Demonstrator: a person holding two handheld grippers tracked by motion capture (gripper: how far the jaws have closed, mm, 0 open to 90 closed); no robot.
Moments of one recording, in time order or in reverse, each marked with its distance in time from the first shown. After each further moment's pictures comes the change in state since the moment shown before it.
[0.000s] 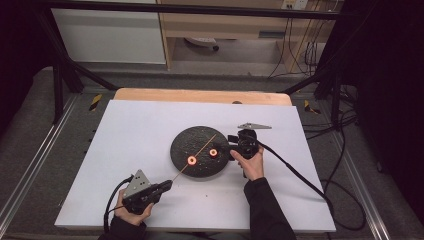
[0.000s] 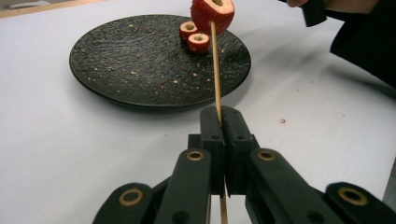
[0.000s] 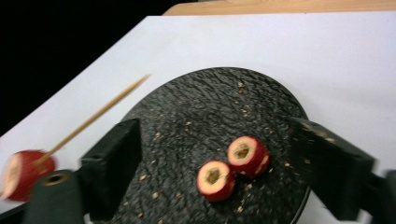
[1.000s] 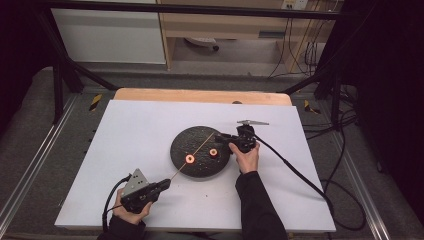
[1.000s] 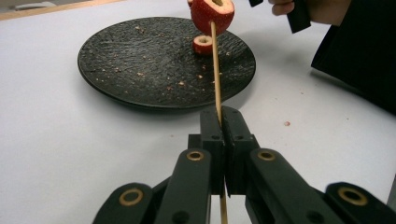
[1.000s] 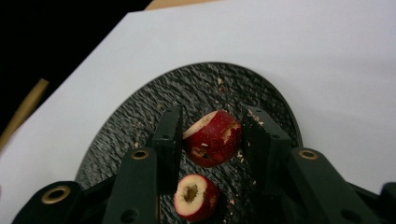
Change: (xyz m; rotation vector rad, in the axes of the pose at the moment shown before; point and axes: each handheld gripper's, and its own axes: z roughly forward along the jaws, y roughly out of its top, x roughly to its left) left arm 0.004 0.000 -0.002 -0.010 0.009 -0.013; right arm -0.021 0.003 0.026 0.011 -0.012 0.117
